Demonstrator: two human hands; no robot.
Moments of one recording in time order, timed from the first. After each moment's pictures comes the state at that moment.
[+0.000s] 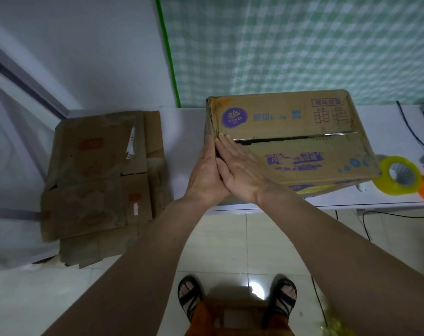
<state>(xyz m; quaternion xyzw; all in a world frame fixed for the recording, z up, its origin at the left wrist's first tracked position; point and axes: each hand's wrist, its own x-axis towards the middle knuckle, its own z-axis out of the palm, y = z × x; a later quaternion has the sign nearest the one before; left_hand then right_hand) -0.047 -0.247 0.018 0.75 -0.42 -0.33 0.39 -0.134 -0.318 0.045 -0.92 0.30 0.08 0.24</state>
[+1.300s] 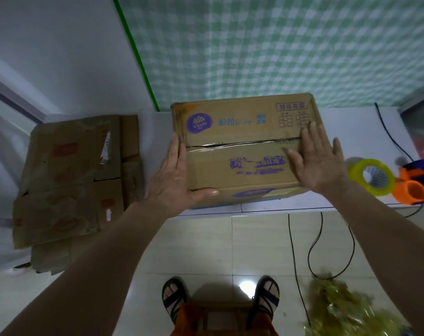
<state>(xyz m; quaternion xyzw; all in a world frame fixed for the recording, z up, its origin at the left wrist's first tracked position) -0.056 -0.255 0.035 0.82 -0.51 -0.24 0.13 -0.297 -0.453 0.030 -0.87 0.48 0.06 0.03</state>
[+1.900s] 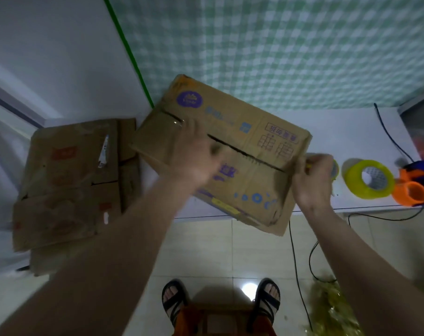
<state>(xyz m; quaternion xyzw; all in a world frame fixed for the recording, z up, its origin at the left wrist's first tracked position) -0.080 -0.330 0.071 0.85 -0.47 -0.20 0.12 -0.288 -0.410 0.041 -0.63 0.67 -0.24 0.31</state>
